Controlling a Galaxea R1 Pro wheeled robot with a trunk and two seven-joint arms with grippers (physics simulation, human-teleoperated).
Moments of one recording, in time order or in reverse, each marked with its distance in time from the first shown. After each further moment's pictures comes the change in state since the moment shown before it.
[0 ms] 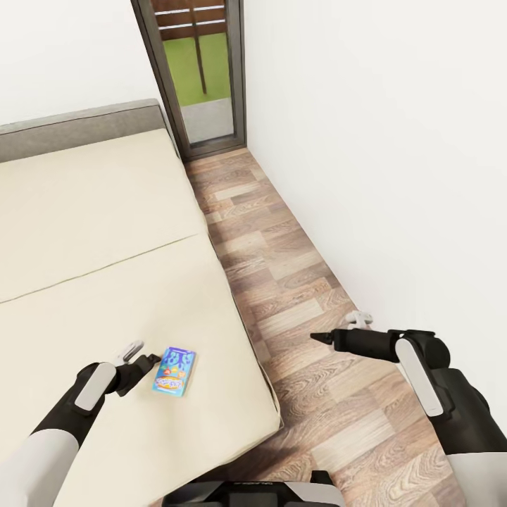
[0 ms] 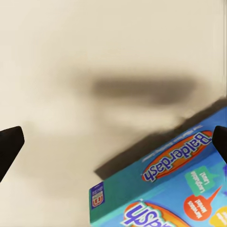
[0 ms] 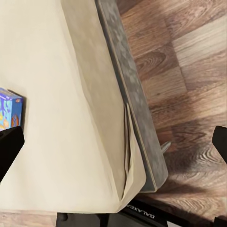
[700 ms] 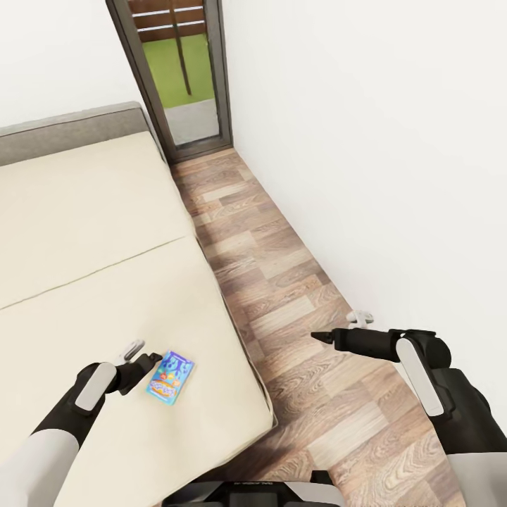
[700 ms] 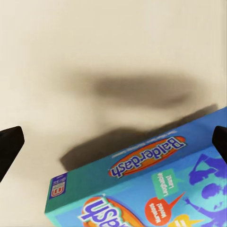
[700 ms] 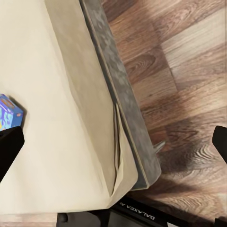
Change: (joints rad) left arm 0.001 -0.001 0.000 0.000 -0.001 0.000 -0.030; right arm 0.000 0.001 -0.005 -0.003 0.000 0.000 0.000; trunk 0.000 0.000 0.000
